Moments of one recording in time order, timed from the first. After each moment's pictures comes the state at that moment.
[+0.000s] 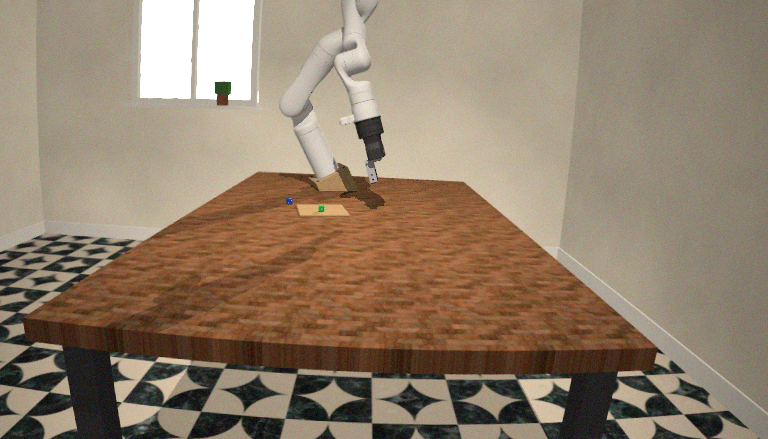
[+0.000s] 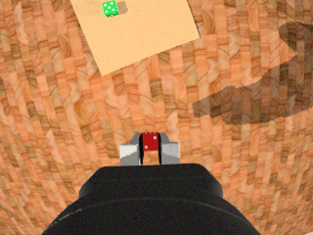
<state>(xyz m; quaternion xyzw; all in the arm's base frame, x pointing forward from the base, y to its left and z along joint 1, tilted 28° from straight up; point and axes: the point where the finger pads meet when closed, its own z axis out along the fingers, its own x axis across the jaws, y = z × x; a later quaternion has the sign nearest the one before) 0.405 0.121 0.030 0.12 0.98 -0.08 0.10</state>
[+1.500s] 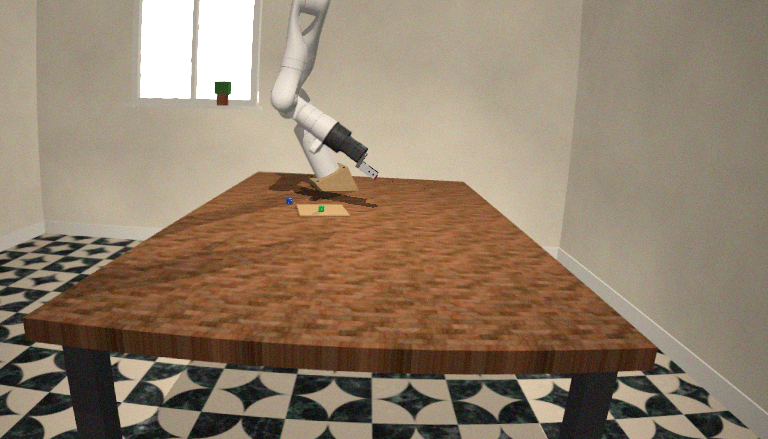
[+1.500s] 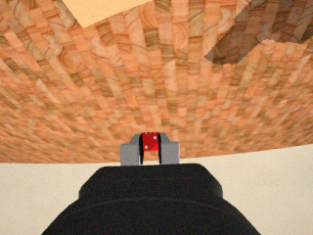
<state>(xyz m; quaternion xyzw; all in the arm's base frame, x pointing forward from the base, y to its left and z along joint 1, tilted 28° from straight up) 0.399 0.122 0.041 0.08 0.95 0.27 0.13</state>
